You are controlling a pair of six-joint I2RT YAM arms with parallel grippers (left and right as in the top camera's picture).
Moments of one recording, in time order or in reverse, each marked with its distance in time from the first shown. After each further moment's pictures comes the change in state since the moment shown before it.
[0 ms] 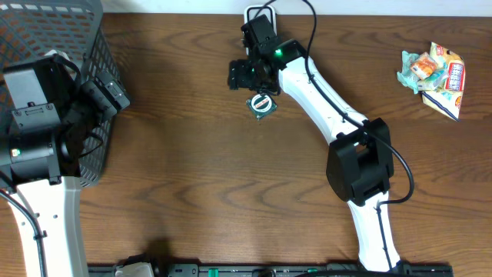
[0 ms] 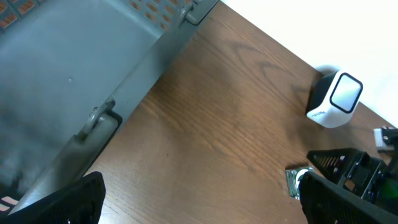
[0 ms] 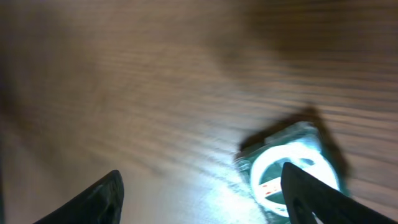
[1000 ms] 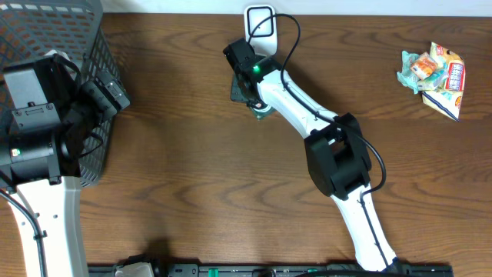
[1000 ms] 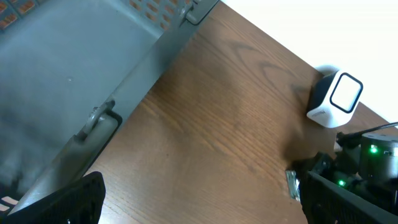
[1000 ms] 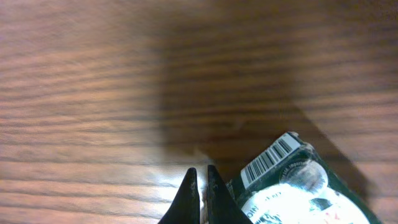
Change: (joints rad) left arm 0.000 0.000 0.000 0.000 0.000 0.000; right arm 0.062 0.141 0.000 0.009 0.256 0.151
